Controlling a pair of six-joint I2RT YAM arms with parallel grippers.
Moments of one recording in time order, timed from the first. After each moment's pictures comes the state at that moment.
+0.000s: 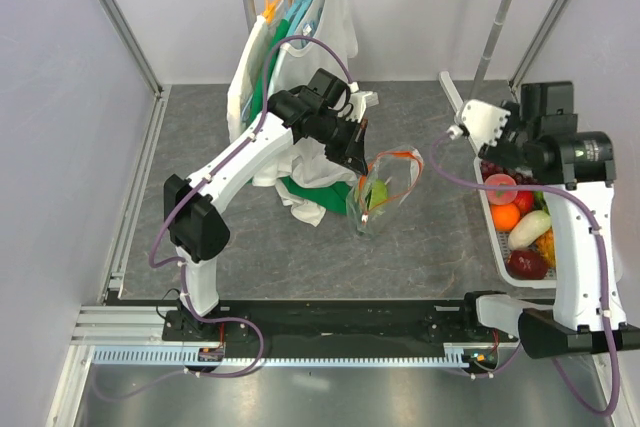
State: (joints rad) left arm -0.69 1.93 1.96 -0.96 0.58 -0.25; right arm 0.05 1.19 1.66 -1.29 0.25 -1.18
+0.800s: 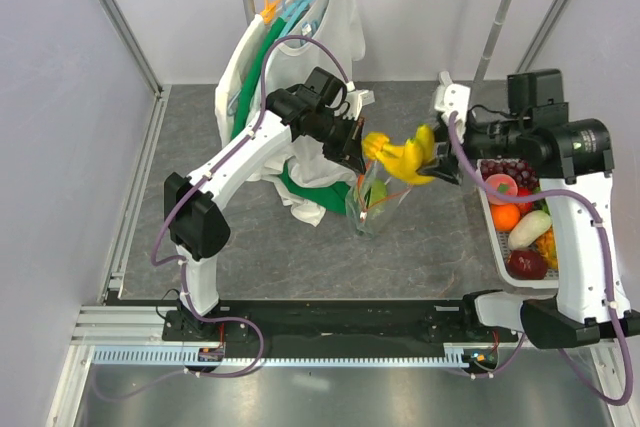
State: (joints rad) left arm -0.66 1.94 1.96 -0.96 0.60 -0.26; right arm 0.13 1.28 1.88 -1.36 -0.84 -0.83
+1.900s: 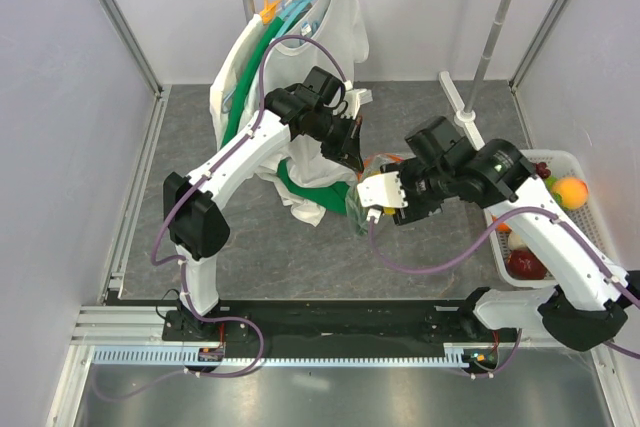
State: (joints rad) left arm -0.65 1.94 1.96 -0.96 0.59 -0.26; right arm 0.72 1.26 1.62 -1.36 -0.14 -1.13
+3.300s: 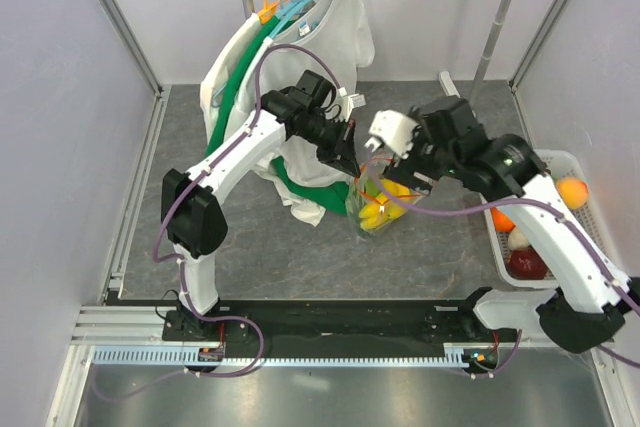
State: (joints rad) left arm -0.60 1.94 1.88 -0.95 0.75 -0.26; right arm 0.69 1.29 1.63 -1.13 0.16 -0.72
